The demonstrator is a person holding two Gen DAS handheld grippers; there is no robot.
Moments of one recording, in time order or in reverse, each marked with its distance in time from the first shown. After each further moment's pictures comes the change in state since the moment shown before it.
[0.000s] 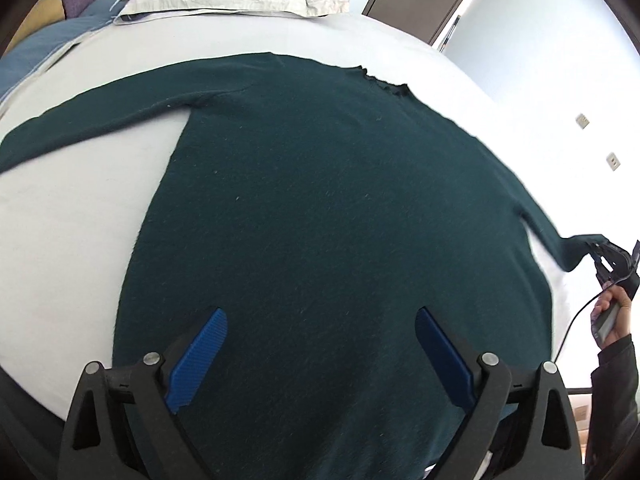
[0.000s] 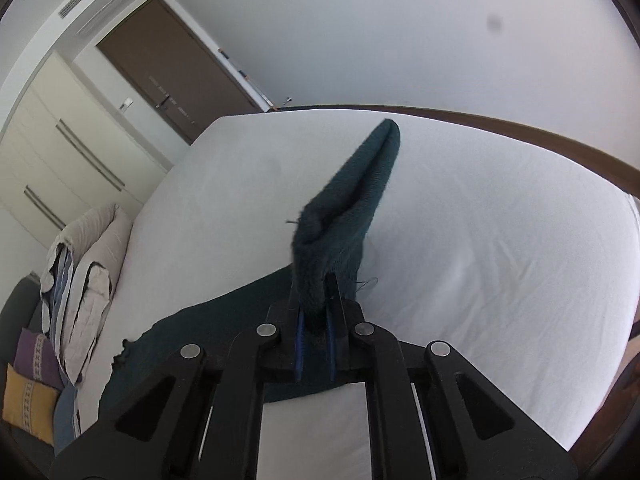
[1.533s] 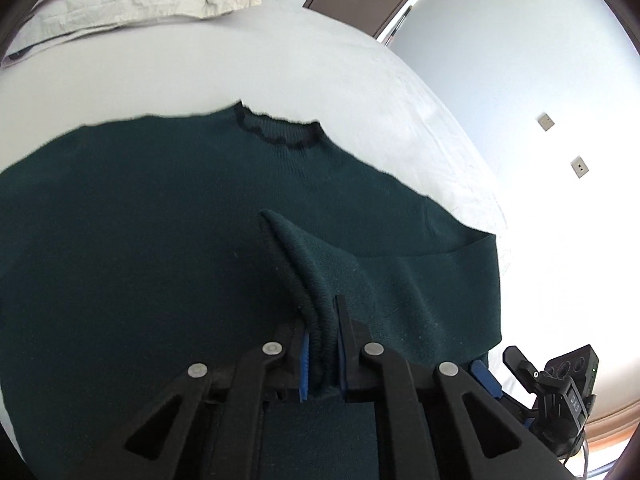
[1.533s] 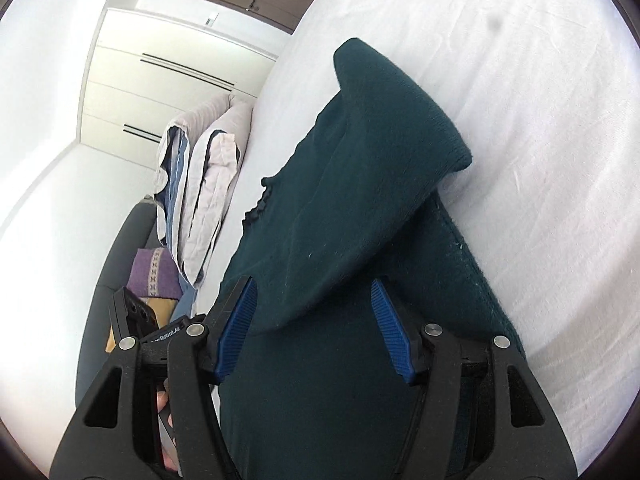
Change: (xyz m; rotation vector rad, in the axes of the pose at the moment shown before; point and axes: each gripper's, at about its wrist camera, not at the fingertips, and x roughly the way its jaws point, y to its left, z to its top) left arm 0.108 -0.094 0.161 0.088 0.014 -0.193; right arm 0.016 0.120 -0.227 0.135 0.411 0.472
